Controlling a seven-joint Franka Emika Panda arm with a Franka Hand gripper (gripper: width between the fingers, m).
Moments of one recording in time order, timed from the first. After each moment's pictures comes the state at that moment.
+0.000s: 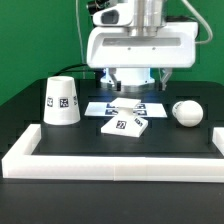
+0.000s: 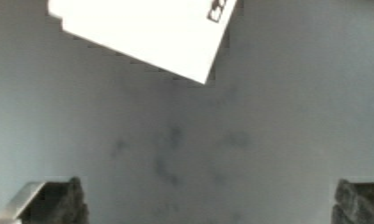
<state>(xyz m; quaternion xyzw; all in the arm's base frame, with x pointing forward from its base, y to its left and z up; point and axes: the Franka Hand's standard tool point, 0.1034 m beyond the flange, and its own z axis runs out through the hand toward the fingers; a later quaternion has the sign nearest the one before) 0.490 -0.013 0.095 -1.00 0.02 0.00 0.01</state>
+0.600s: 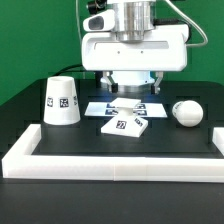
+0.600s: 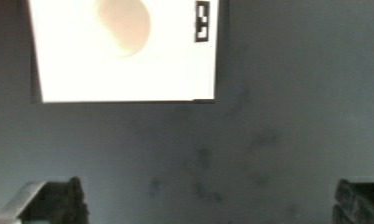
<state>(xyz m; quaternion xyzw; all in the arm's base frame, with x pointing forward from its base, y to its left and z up) 0.487 -0.016 0.092 -0.98 0.19 -0.01 0.03</state>
